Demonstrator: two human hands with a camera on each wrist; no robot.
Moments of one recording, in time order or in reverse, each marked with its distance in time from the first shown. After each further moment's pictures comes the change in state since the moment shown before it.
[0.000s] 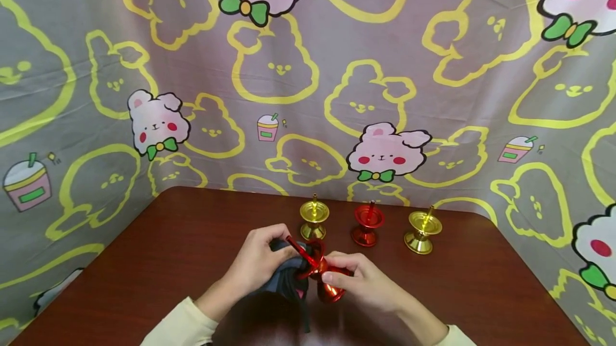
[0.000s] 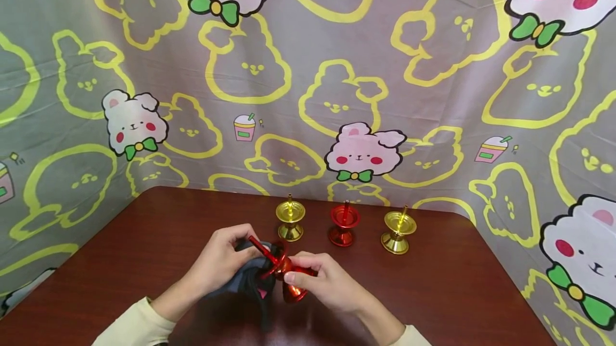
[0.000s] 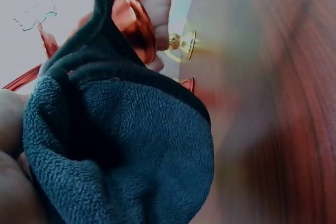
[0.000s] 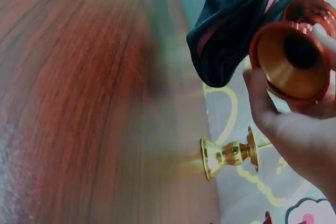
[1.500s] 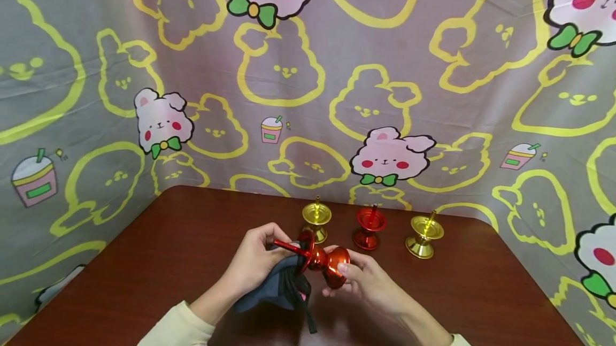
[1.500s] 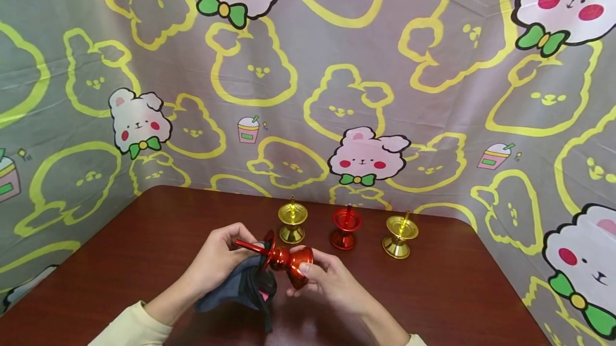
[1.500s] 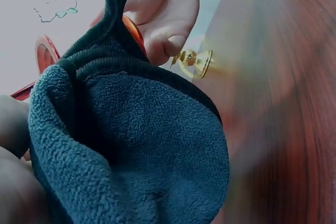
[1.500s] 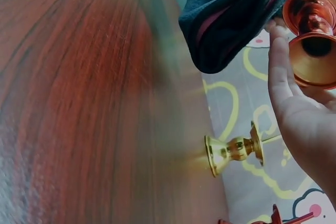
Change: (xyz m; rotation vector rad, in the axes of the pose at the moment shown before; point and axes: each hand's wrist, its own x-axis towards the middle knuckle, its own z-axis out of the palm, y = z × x) left_hand -0.004 0.005 -0.010 -0.264 -0.011 -0.185; right_hand -0.003 0.002 0.002 0.501 0.008 0.037
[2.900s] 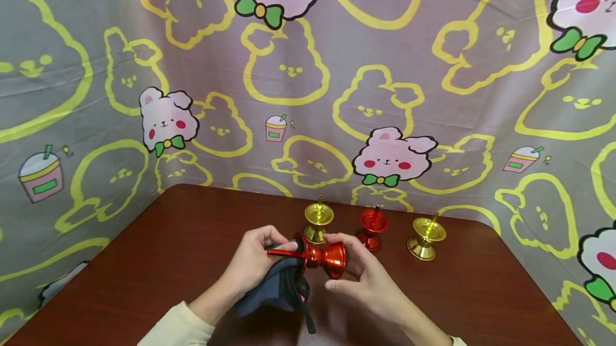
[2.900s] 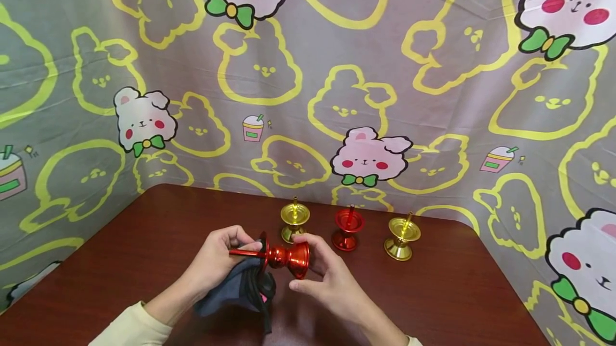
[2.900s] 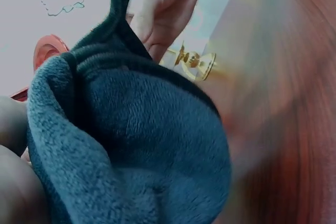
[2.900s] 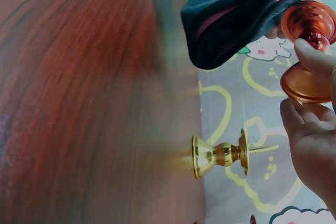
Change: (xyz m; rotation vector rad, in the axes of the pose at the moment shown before) left_hand -0.003 -0.005 -0.001 -0.132 0.040 -0.114; right_hand 0.004 -0.003 0.009 -0.514 0.178 -0.134
